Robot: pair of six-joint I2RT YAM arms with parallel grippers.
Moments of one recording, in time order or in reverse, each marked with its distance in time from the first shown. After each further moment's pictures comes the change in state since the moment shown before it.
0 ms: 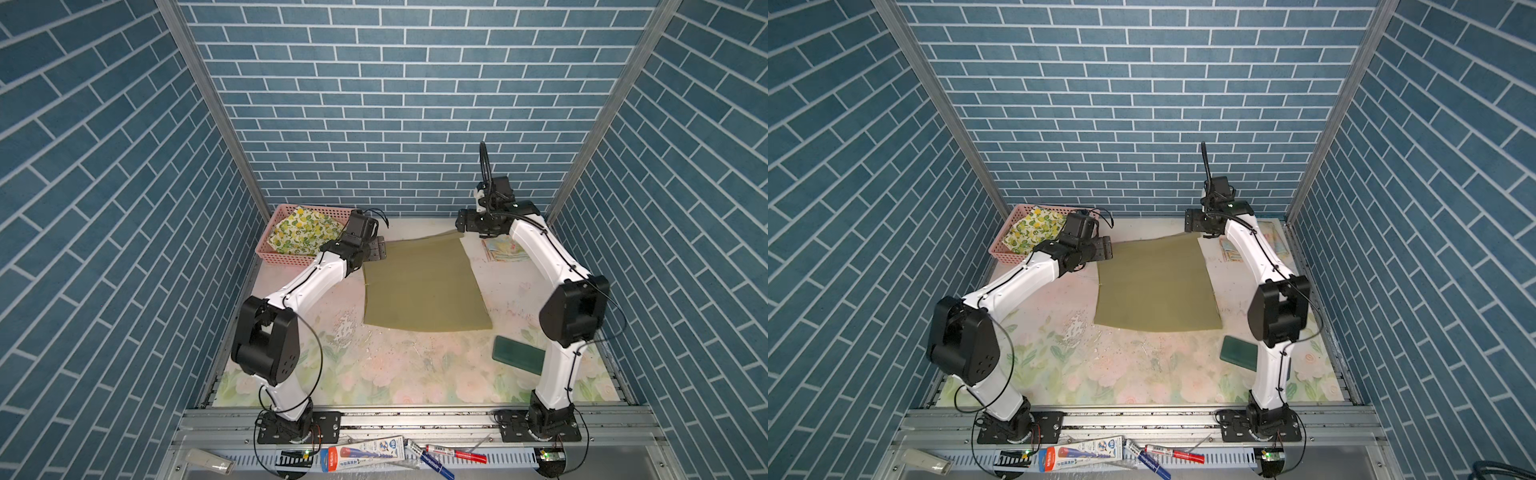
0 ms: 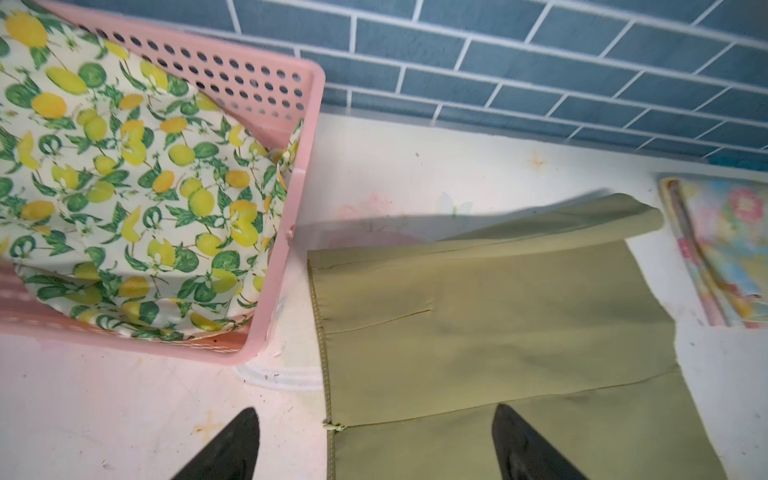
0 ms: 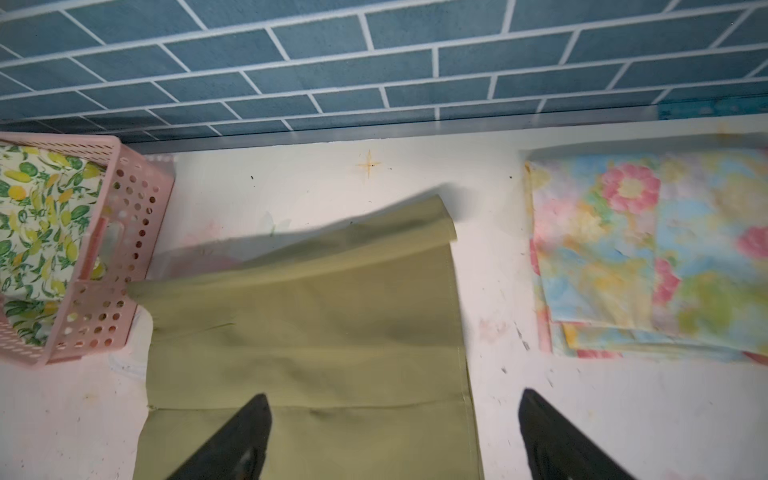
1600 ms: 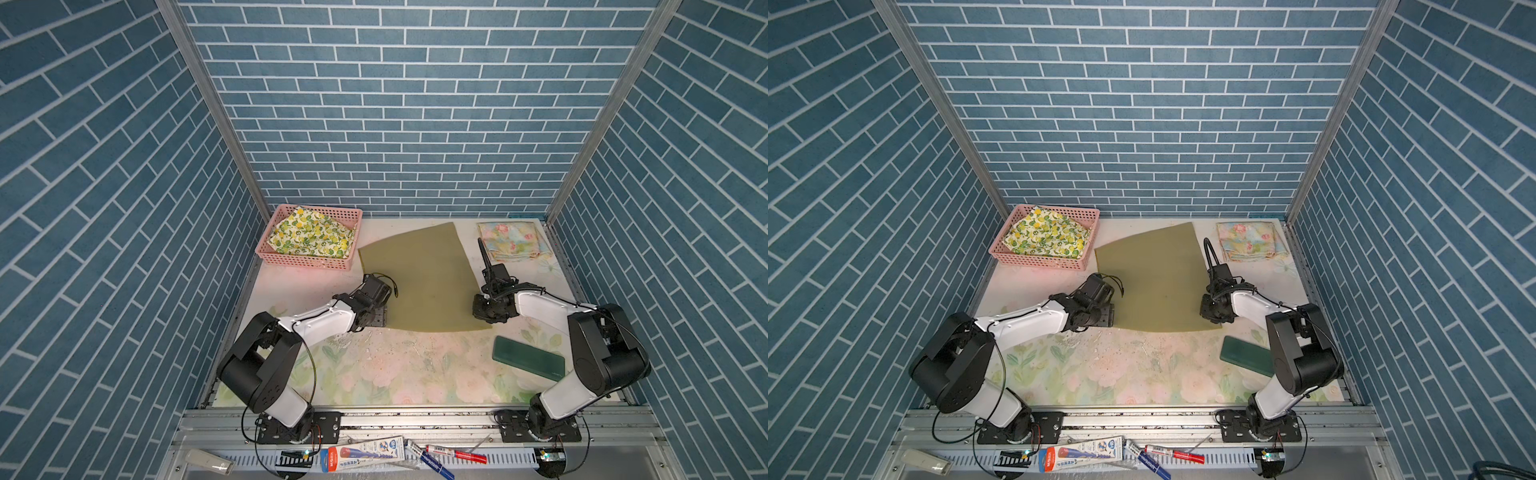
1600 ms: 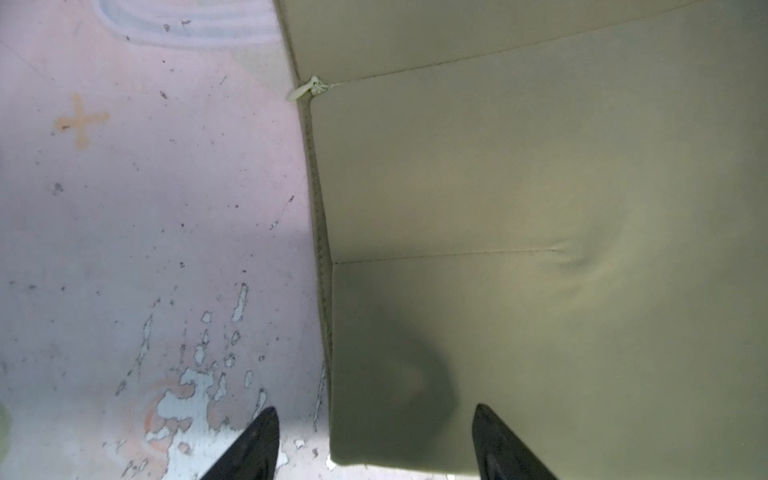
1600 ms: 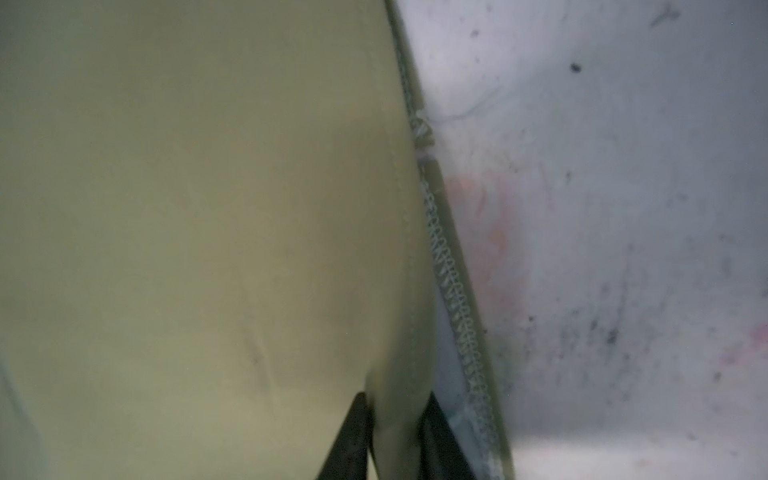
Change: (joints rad) left arm -0.209 -0.096 -0.531 0.052 -0.027 -0.091; right arm 0.037 -0.271 -1.015 0.352 -0.043 0.271
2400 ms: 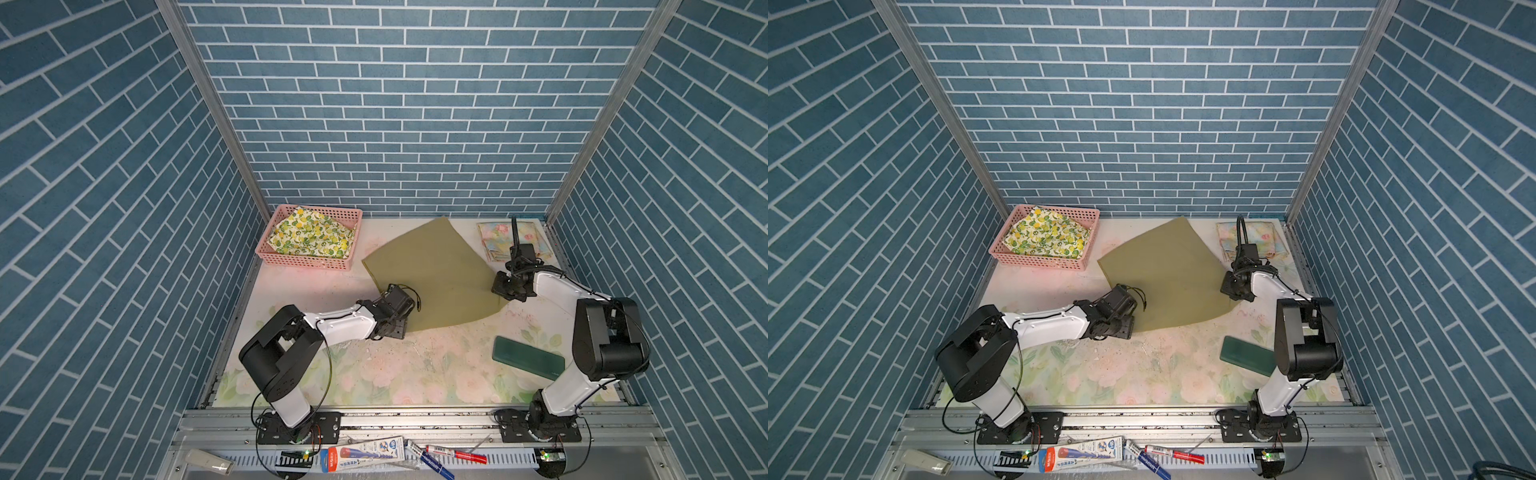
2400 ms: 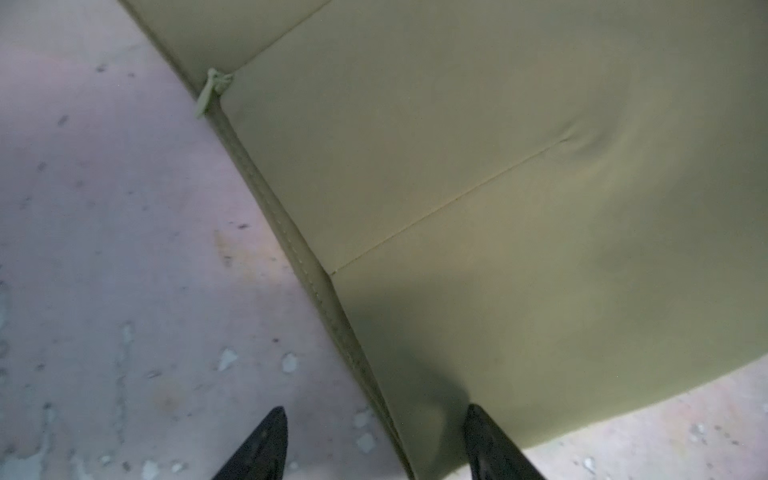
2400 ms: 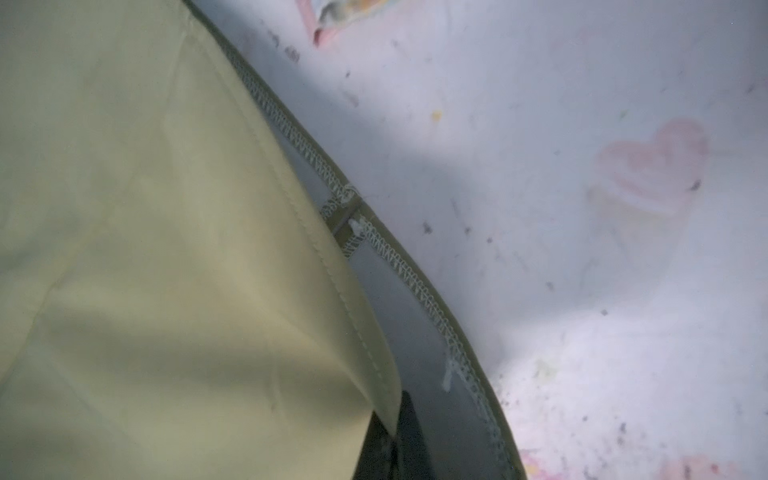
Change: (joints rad) left arm -0.206 0.128 0.076 0.027 0.035 -0.045; right arm -0.270 0.085 0.218 -0.039 0.018 -0.101
